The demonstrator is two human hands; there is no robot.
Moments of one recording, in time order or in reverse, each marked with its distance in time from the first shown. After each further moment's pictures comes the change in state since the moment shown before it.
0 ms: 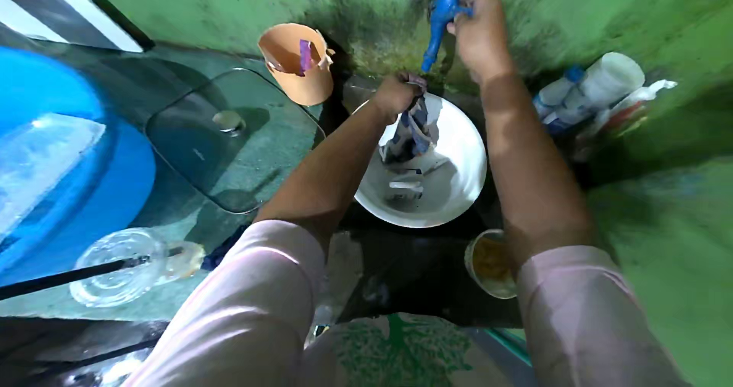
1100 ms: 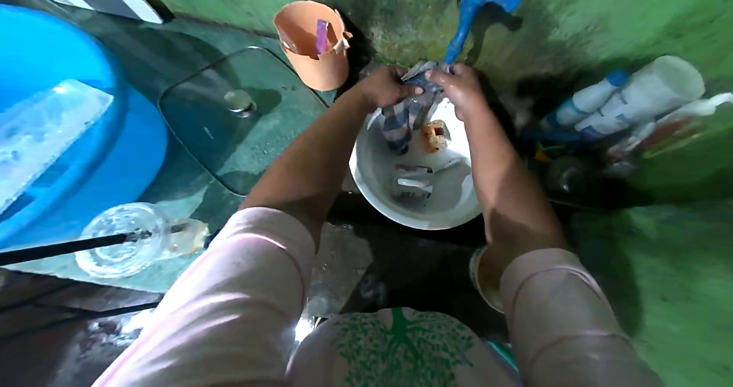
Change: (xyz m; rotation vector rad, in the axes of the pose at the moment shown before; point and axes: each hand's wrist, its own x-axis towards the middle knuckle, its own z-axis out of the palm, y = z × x) left_hand 0.007 -0.024 -0.059 0.430 -0.104 0.046; right_hand -0.026 0.084 0.077 0.315 -0.175 0.343
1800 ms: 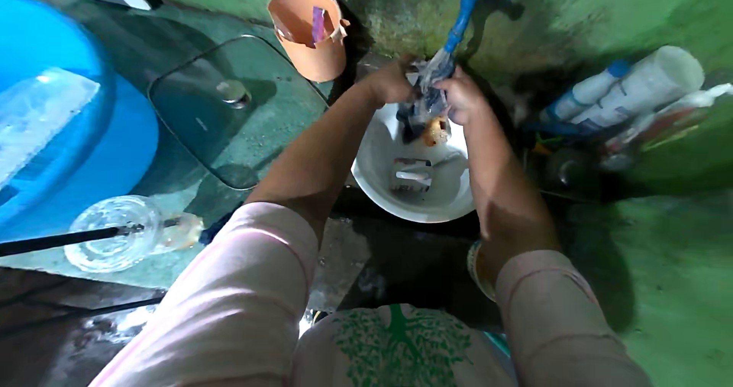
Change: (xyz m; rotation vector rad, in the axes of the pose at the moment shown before) left_hand -0.007 0.018 0.016 -0.011 -0.014 -0.026; right_hand -0.019 0.013 0.003 0.241 -0.055 0.186
